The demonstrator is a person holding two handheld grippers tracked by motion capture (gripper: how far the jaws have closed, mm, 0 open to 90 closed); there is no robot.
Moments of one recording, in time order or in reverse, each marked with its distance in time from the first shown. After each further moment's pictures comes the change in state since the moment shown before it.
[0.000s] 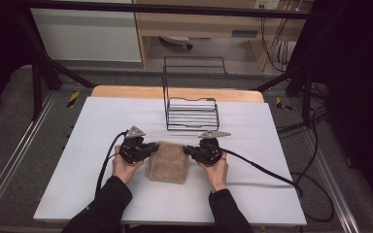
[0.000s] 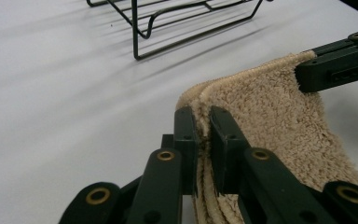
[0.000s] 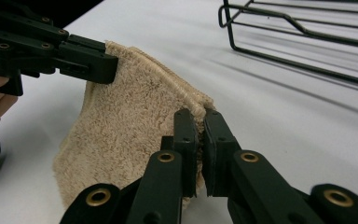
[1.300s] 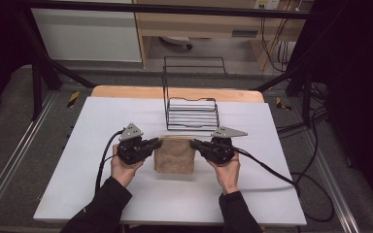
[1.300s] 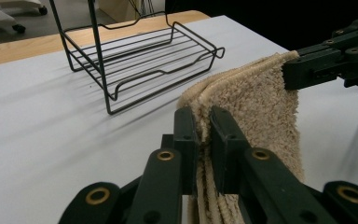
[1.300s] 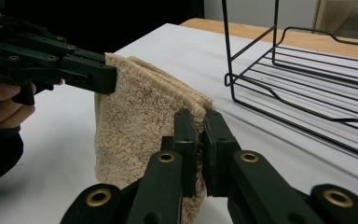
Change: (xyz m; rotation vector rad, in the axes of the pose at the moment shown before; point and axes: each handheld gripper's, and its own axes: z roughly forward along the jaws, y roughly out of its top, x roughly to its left) left arm -0.030 0.020 -0.032 -0.153 -0.053 0.052; right arm 0.011 0.018 -0.053 -0.144 0.022 -0.094
